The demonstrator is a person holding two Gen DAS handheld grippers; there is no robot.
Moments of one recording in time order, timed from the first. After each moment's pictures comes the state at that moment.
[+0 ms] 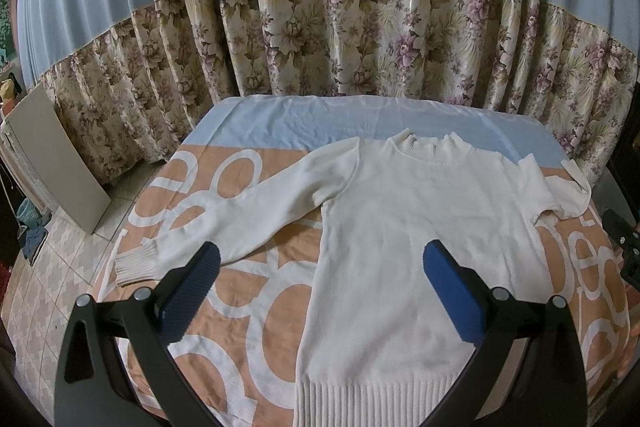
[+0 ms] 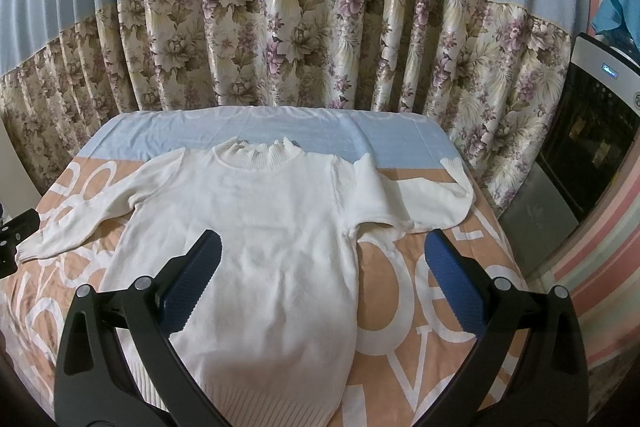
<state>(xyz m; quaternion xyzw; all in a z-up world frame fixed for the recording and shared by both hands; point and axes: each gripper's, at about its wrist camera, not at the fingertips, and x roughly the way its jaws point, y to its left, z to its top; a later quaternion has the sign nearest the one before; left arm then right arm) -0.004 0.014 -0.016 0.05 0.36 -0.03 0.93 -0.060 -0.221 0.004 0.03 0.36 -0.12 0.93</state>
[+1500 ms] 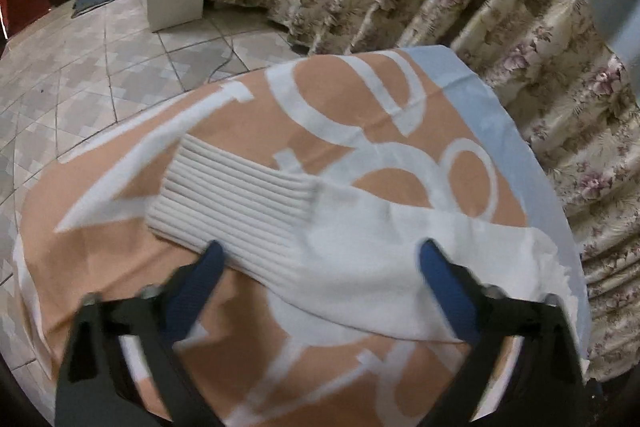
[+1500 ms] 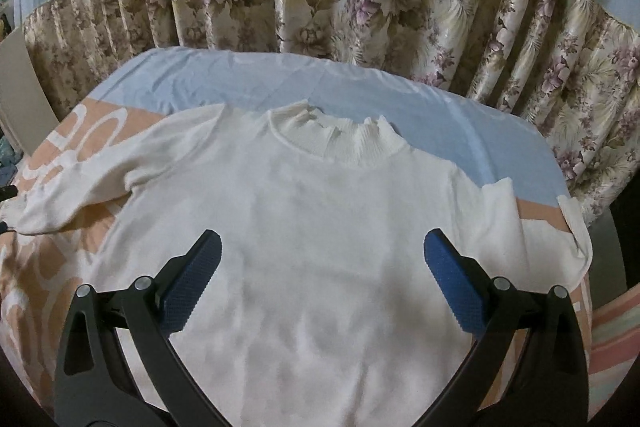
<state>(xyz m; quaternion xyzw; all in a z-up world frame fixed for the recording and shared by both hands) 0.076 0.304 -0.158 -0.30 0.43 0.19 0.83 0.106 -0.172 -0.098 -0.03 0.43 -0.01 0.90</state>
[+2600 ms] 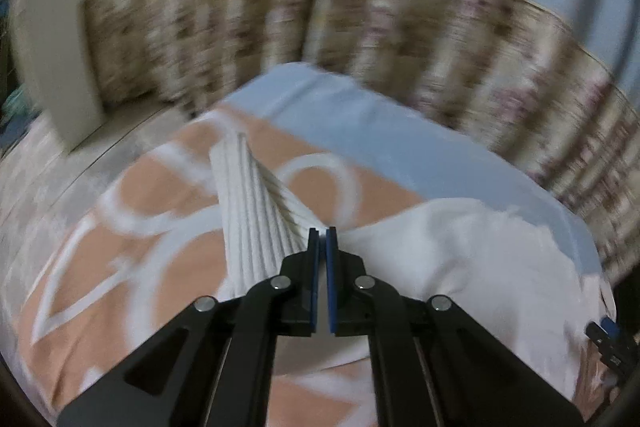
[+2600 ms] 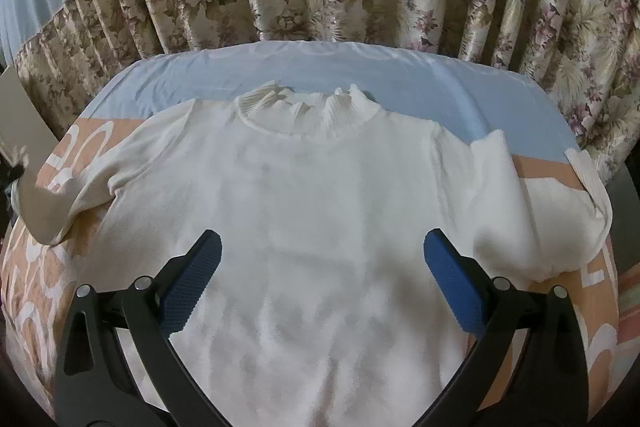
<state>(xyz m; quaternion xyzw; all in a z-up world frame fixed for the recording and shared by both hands) 0.164 0.170 -0.094 -0.11 0.39 0.01 0.92 0.097 -0.225 -0.120 0.05 0.44 -0.01 0.89</state>
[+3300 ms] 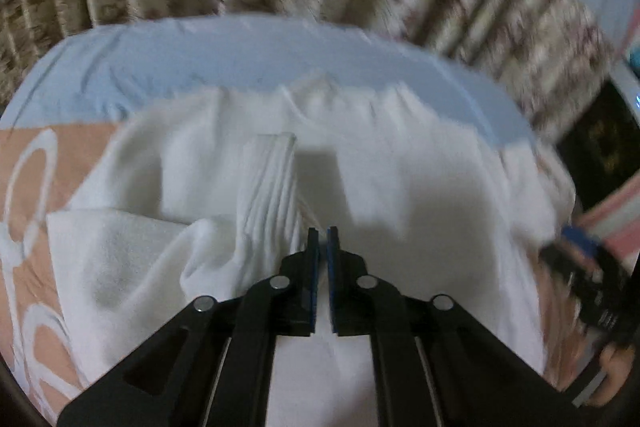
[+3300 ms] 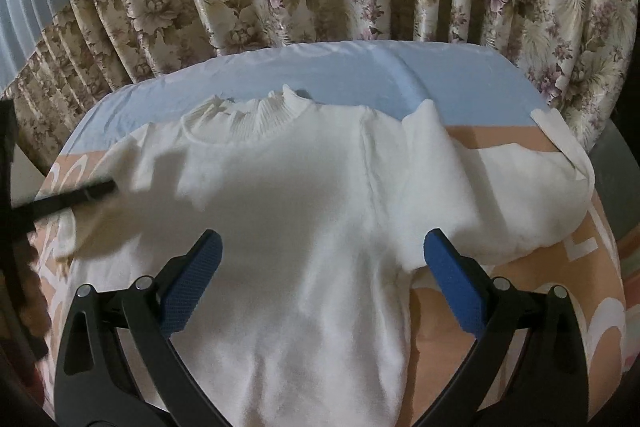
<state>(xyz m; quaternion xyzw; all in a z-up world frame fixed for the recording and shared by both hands) 0.192 -0.069 -0.165 -0.01 0.50 -0.22 0.84 0.080 -0.285 -0.130 0.10 0.43 -0.05 0.89</state>
